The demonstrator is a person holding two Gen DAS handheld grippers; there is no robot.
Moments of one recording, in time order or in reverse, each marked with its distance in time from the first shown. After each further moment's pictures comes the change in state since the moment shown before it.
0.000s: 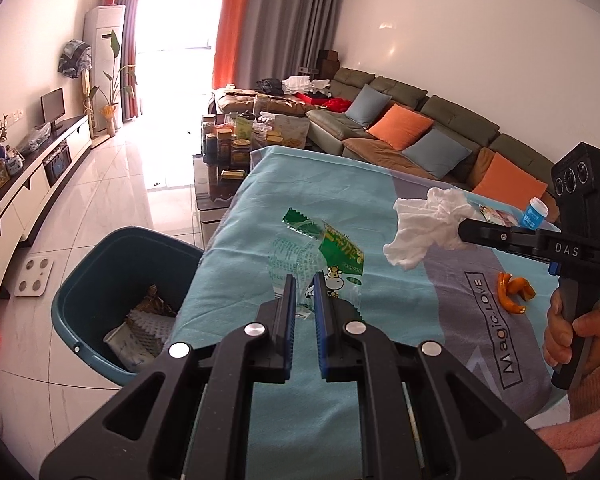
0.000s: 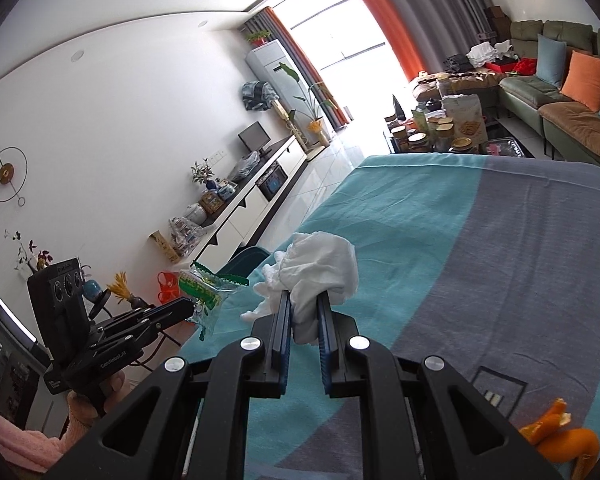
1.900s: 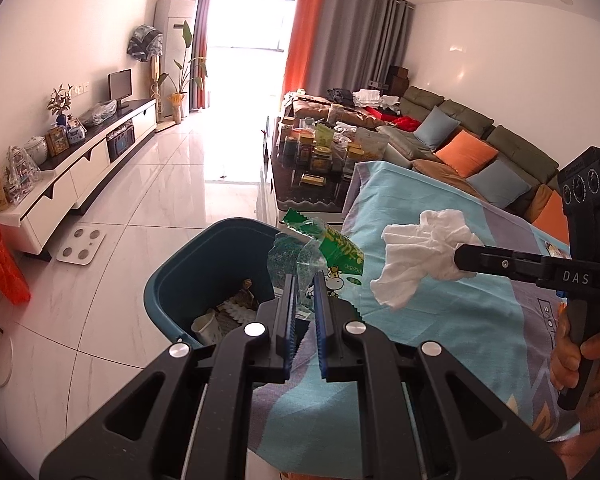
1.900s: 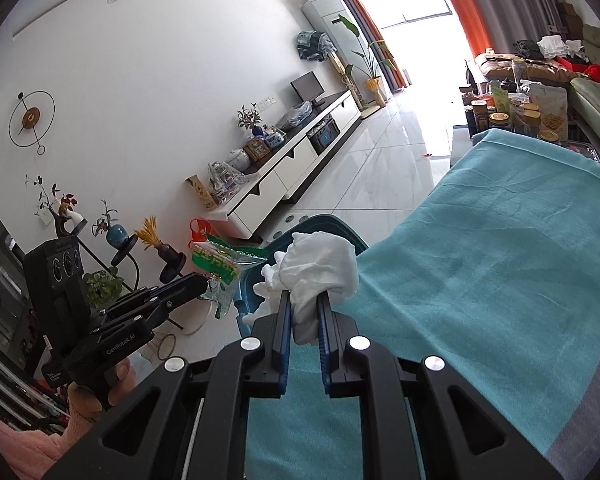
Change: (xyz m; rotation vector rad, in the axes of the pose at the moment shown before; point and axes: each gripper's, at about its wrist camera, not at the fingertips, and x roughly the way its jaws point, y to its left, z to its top) left arm -0.037 0.101 -0.008 -0.147 -0.033 0.204; right arm 0.107 0.085 0.017 -0.138 0.184 0.135
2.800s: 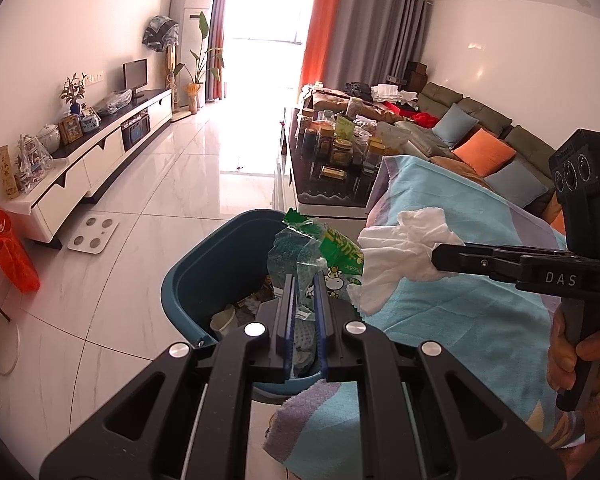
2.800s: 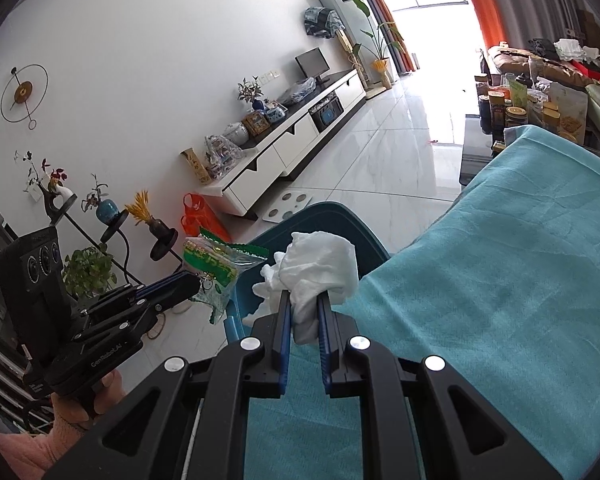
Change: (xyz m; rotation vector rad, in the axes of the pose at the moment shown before) left arm 0.029 0.003 -0.001 -0.035 0.030 0.053; right arm 0.055 0.018 0.017 -0.047 0.093 -0.024
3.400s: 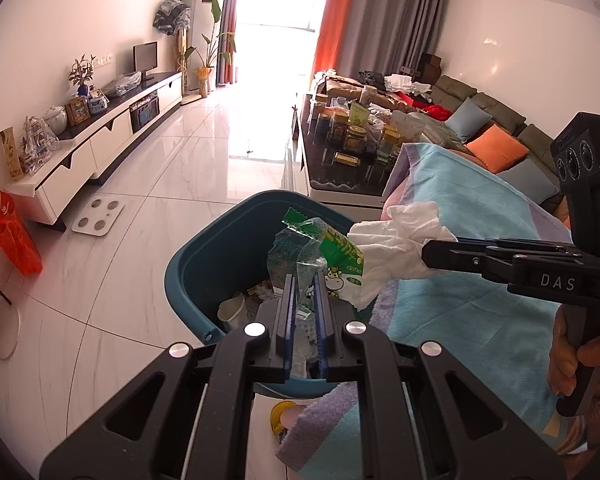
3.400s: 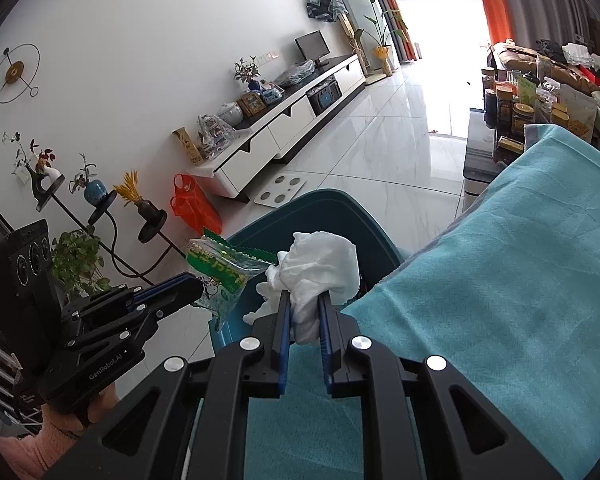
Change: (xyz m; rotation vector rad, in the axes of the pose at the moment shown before) left arm 0.038 0.017 -0.003 -0.041 0.051 0.027; right arm 0.036 0.013 0.005 -0.033 0.066 -0.040
